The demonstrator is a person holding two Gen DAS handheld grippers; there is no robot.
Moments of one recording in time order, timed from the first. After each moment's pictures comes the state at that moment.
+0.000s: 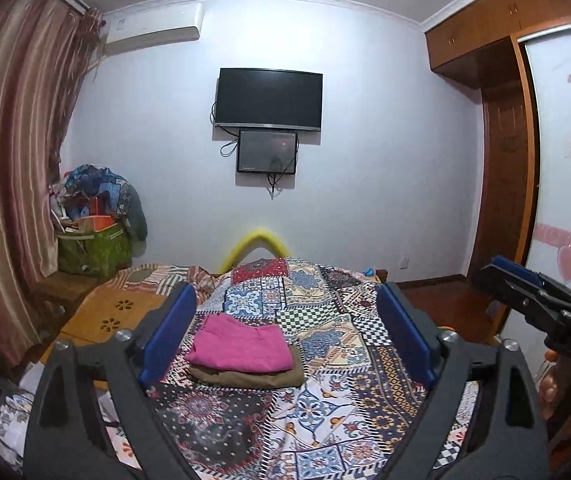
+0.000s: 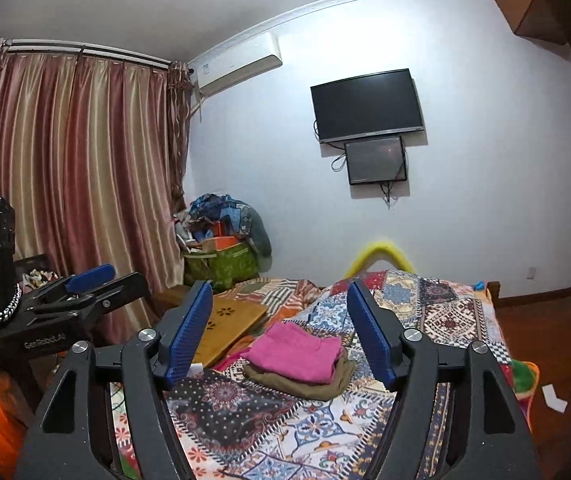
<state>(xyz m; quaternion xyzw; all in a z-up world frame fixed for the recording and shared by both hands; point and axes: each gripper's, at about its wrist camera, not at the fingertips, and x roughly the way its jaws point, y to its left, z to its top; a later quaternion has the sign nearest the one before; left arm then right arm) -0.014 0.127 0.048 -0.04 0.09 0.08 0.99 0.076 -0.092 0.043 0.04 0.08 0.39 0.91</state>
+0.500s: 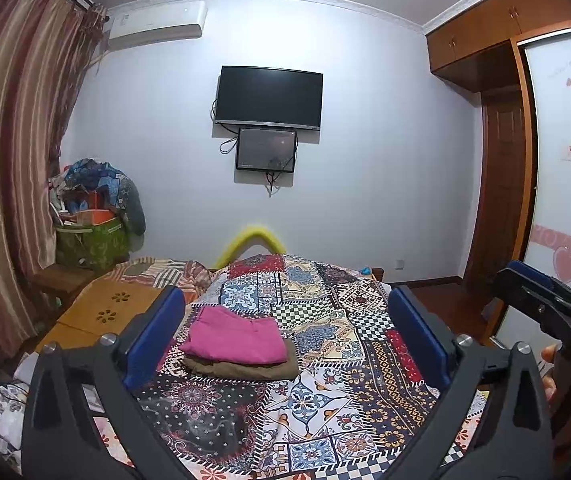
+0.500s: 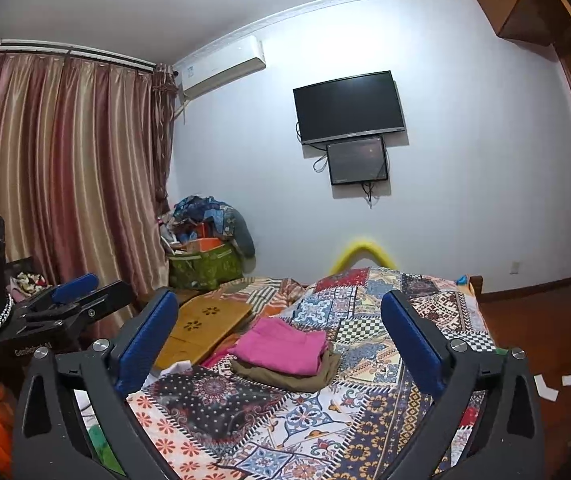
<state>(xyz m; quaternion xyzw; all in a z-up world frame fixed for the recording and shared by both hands) -0.024 0.118 0.031 -0.04 0.09 0.08 0.99 0.061 -0.102 0.035 0.04 0.08 0.36 0.93</state>
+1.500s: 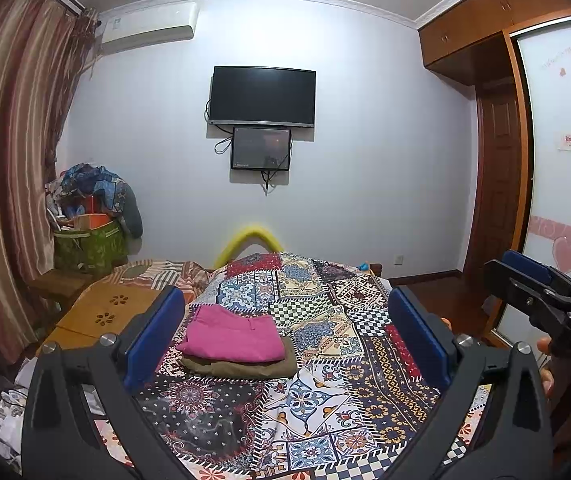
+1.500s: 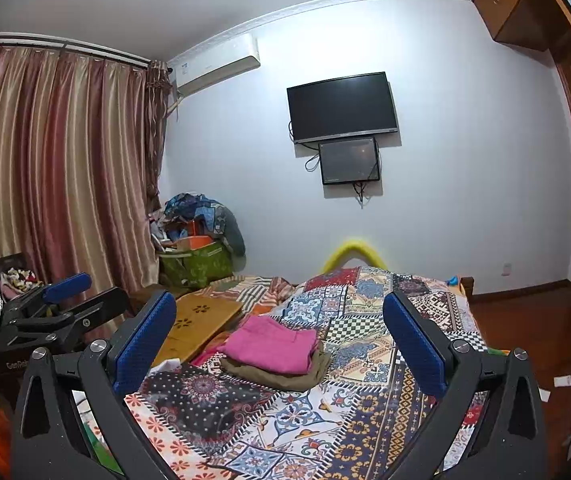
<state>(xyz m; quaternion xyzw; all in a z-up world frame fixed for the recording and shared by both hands) -0.022 0.107 0.024 -0.03 0.09 0.08 0.99 0.054 -0.110 0.033 0.04 0.08 0.35 0.93</state>
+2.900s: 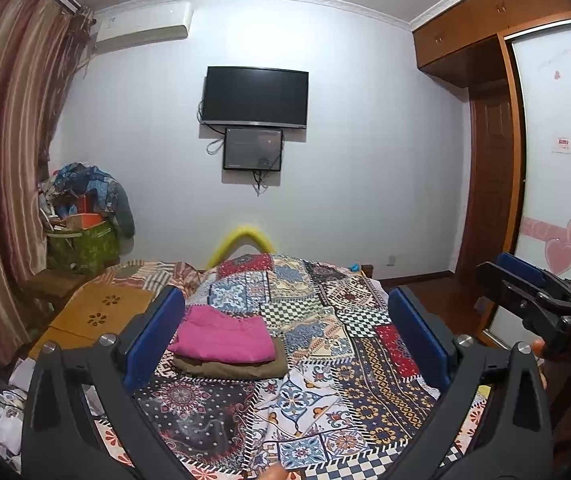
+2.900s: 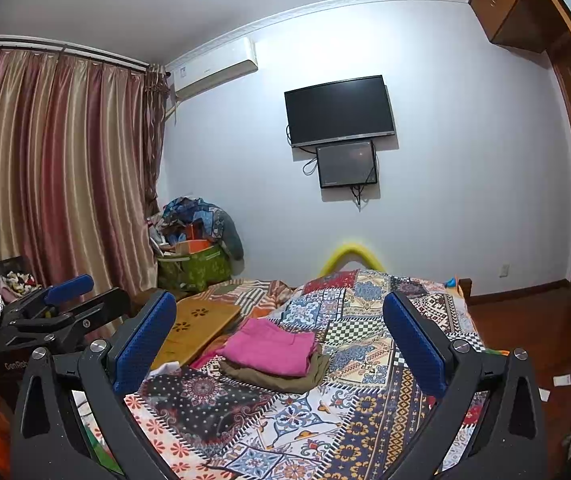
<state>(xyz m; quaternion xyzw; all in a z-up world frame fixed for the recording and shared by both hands) -0.026 0.100 0.030 -0.03 0.09 0.06 0.99 0.053 -0.116 0.033 0.04 0.07 0.35 0.93</state>
